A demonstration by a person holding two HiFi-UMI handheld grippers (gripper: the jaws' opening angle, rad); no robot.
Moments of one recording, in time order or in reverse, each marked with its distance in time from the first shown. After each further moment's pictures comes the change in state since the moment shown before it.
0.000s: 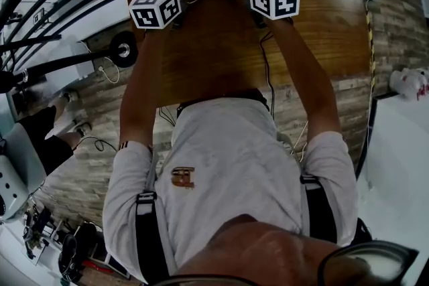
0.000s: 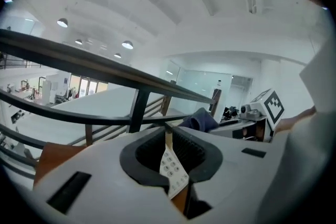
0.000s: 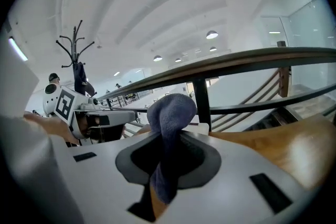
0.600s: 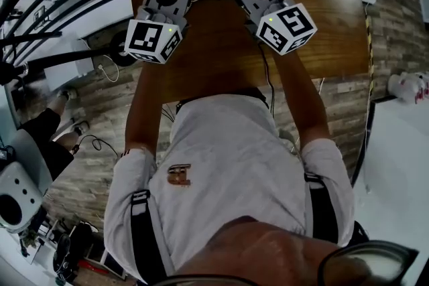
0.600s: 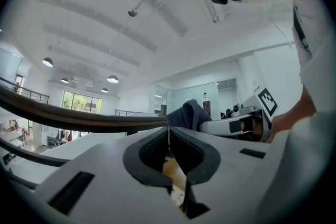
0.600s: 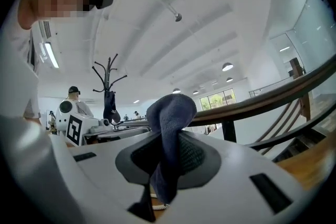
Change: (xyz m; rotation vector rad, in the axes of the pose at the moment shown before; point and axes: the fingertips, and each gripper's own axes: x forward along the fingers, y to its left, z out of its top) left arm -0.092 -0.073 0.073 0.271 -0.304 -0.044; right arm -0.077 0.106 0.075 -0.088 -0.397 0.193
